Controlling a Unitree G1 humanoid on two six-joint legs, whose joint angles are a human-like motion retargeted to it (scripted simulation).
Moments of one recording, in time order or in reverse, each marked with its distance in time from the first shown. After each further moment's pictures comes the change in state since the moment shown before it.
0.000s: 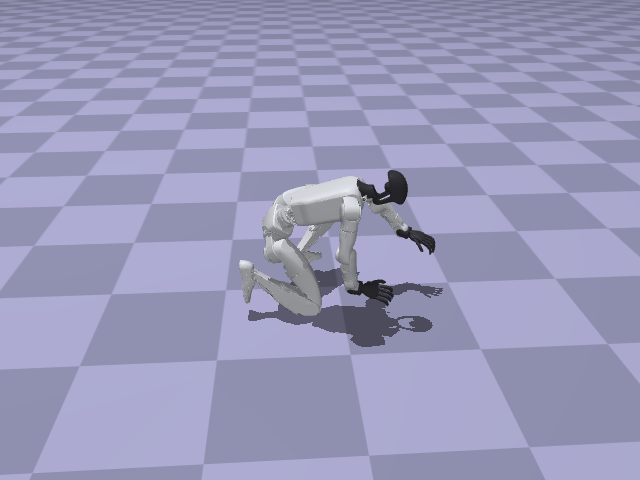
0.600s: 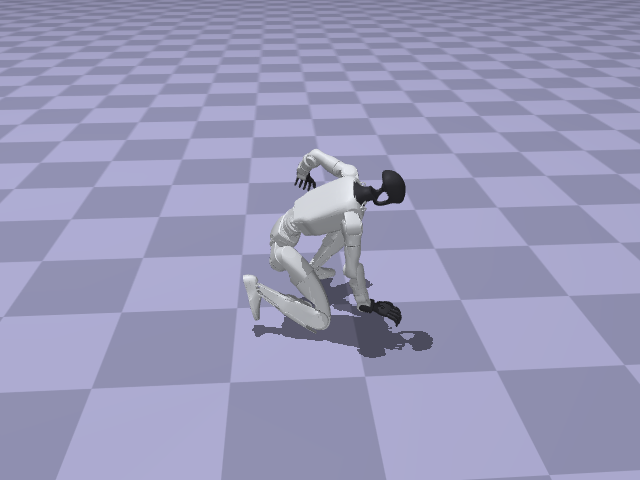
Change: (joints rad) left arm 2.362 -0.349 1.371 -0.714 -0.594 0.013 -0.444; right arm 0.191 -0.392 -0.107 0.056 -0.134 0.290 0.310; waist 0.529 0.318 0.000; left_leg 0.000 0.069 0.089 0.097 -0.127 0.318; right_leg -0.165 -0.016 0.187 -0.043 -0.033 -0.064
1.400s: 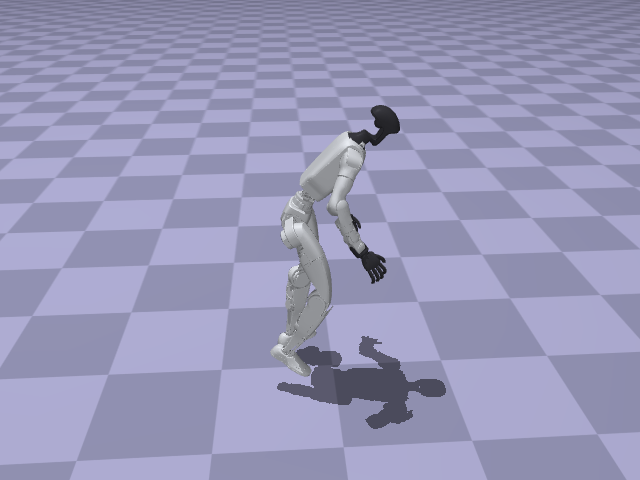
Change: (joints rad) left arm -0.864 -0.220 -0.329 0.457 0.085 0.218 0.034; right arm 0.646 0.133 -0.412 -0.565 0.403 -0.096 0.729; waist -0.086 0.060 -0.179; left_leg 1.161 -0.686 -0.051 -2.102 0.585 -0.144; right_leg 0.550 0.160 -0.753 -1.761 0.701 0.155
